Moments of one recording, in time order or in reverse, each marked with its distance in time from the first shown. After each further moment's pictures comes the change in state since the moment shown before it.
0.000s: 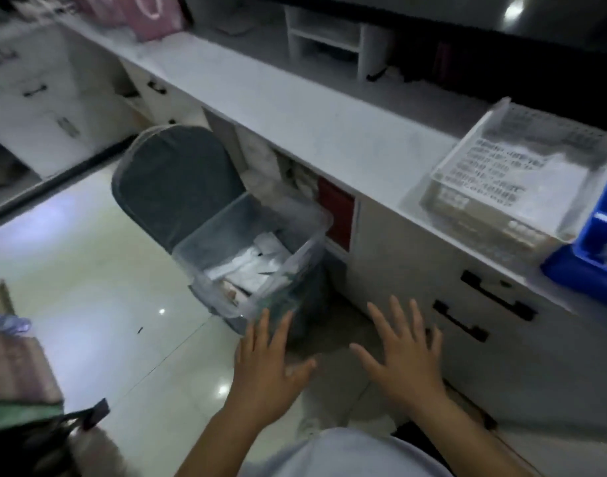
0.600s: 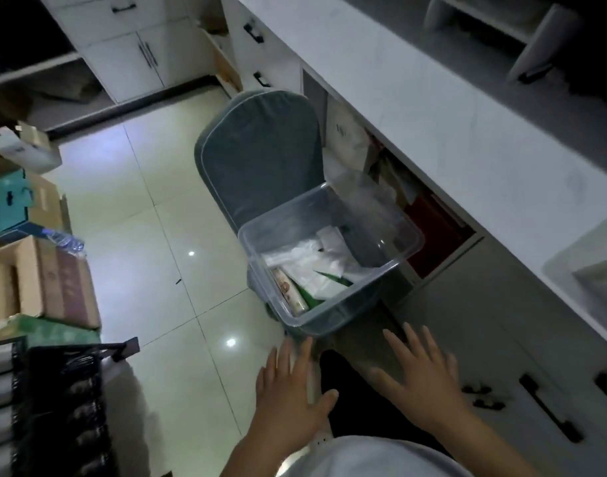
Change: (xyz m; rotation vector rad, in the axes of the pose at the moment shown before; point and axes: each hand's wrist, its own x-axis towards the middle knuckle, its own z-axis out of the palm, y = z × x) left_hand 0.051 -0.104 -0.010 -0.212 -0.158 -0.293; right_hand 0.120 -0.101 0.036 -0.111 -0.307 -0.162
